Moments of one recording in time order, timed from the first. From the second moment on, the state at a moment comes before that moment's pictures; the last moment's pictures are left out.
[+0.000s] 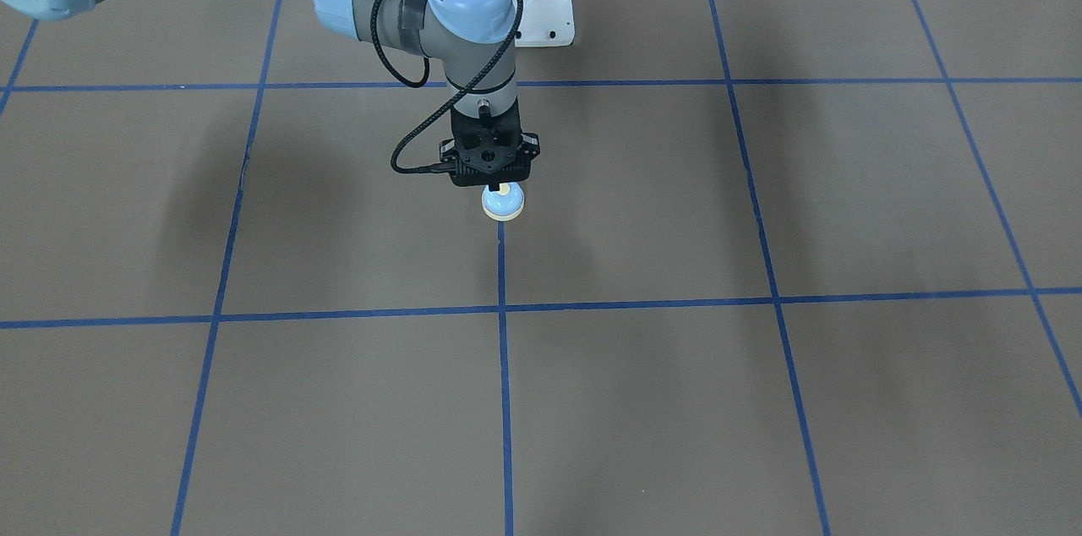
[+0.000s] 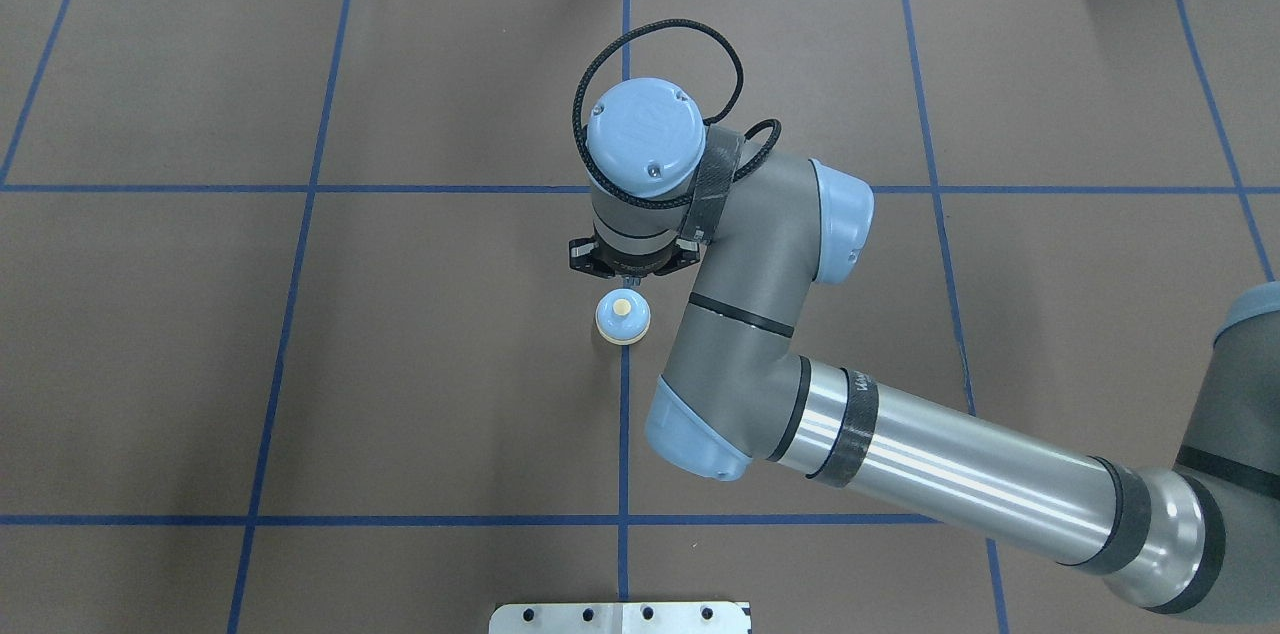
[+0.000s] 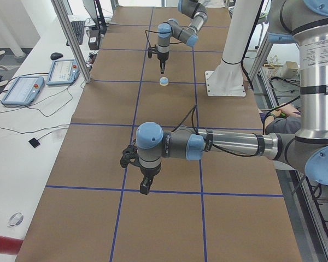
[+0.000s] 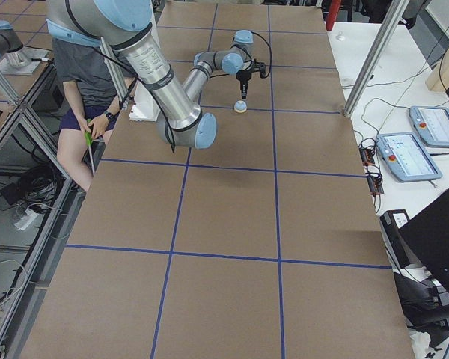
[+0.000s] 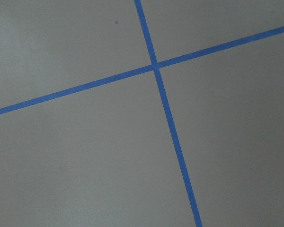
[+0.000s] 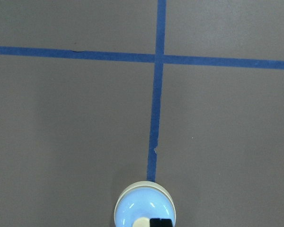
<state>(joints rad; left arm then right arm) -1.56 -1.43 -1.78 -1.58 -2.29 0.21 0.49 -0.72 1.52 -1.63 1.85 1.17</state>
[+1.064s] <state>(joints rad) -1.56 -1.43 -1.78 -1.58 -2.29 0.21 0.46 -0.72 1.46 -1.56 1.82 1.19</state>
